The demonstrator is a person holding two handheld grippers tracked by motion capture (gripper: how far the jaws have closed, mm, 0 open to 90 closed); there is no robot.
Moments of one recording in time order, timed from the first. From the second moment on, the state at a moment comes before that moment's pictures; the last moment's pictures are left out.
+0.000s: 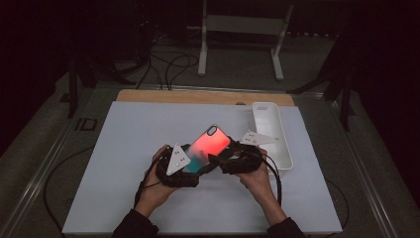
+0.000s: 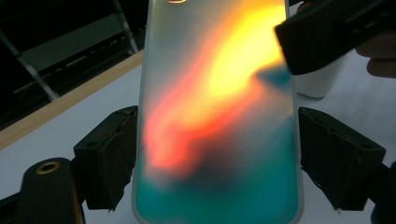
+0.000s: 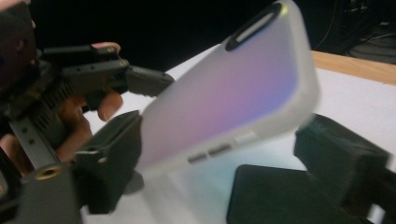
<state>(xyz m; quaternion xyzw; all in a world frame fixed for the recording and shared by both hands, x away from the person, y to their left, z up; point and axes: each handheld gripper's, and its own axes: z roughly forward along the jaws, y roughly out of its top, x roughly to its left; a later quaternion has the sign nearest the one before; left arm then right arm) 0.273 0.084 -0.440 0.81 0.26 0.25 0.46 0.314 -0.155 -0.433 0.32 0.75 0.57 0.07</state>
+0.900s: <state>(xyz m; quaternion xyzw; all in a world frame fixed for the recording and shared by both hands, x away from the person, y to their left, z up) 0.270 0.071 -0.452 0.82 0.26 0.26 0.44 0.311 -0.136 -0.432 0.33 0.74 0.58 0.01</state>
